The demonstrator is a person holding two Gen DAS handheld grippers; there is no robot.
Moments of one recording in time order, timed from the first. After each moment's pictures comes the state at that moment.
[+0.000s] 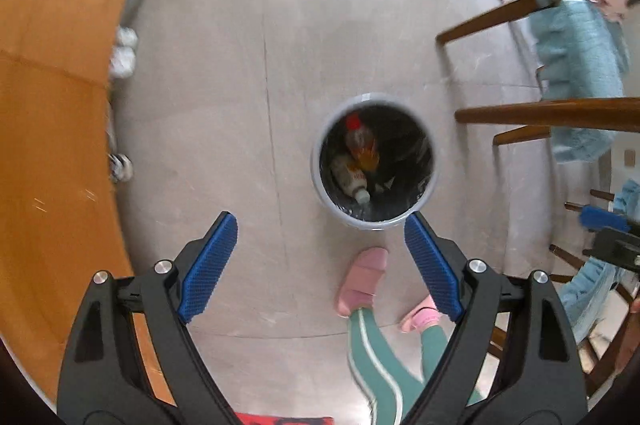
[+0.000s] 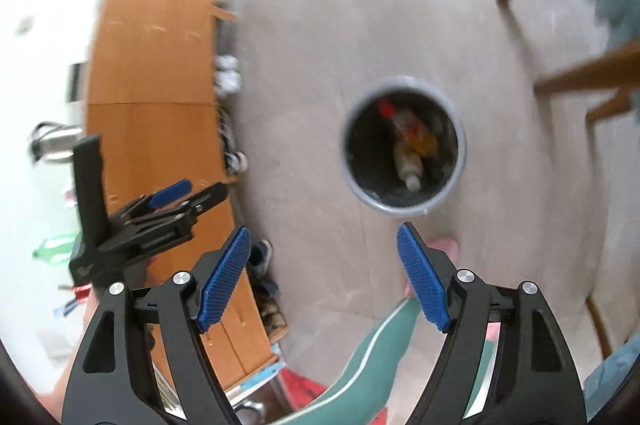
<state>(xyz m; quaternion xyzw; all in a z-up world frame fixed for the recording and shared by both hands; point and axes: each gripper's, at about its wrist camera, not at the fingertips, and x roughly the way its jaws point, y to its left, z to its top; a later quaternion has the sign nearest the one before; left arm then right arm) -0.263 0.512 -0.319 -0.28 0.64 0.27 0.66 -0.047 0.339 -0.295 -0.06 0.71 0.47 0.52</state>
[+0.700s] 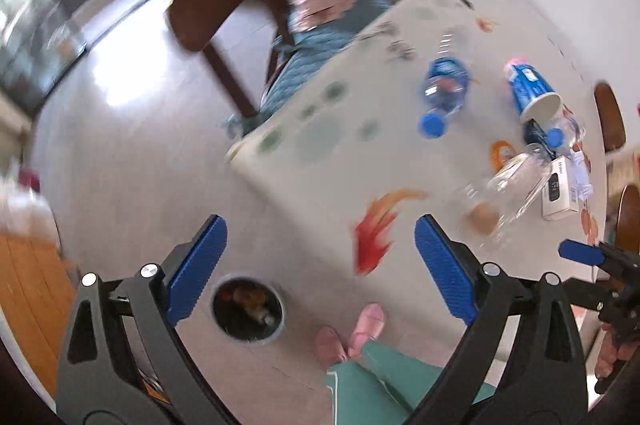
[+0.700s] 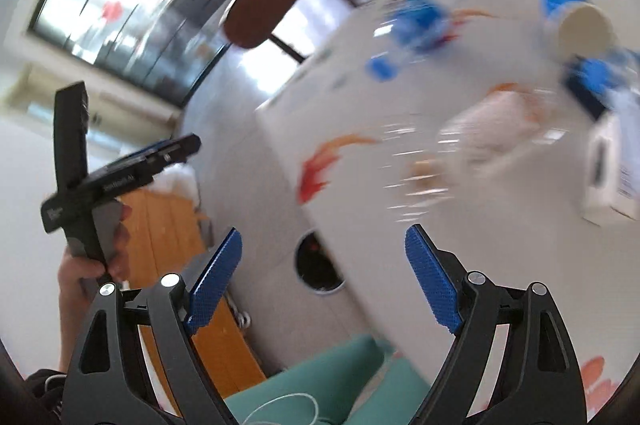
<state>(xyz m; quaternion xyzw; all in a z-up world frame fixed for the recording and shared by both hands) 0.024 0.259 -0.052 -0.03 0.55 -0.03 0.83 0.048 -0.022 -0.062 0.15 0.59 0.25 0.75</state>
